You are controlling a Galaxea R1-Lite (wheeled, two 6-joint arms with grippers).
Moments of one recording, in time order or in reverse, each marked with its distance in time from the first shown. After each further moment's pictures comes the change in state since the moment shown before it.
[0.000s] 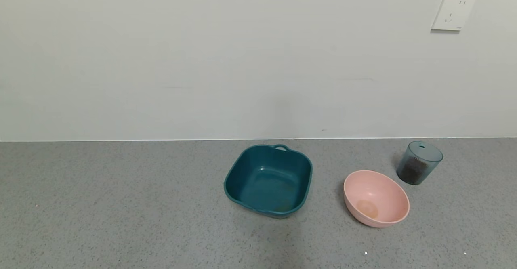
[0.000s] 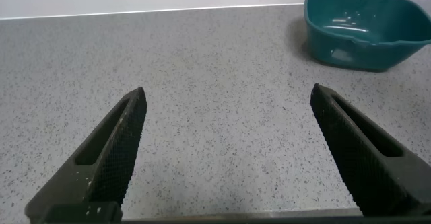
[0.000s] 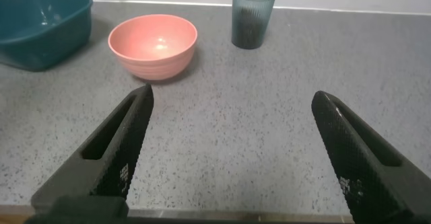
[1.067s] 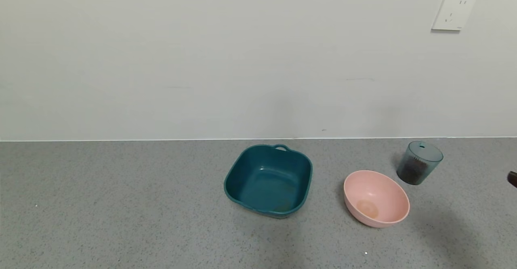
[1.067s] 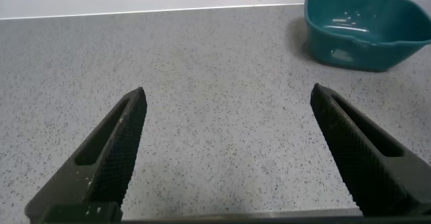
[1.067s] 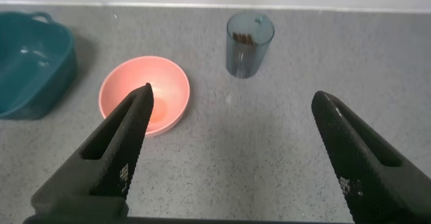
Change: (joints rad) left arm 0.000 0.000 0.000 0.000 0.000 0.000; right arm -0.031 0.917 -0.612 -0.016 -0.007 0.005
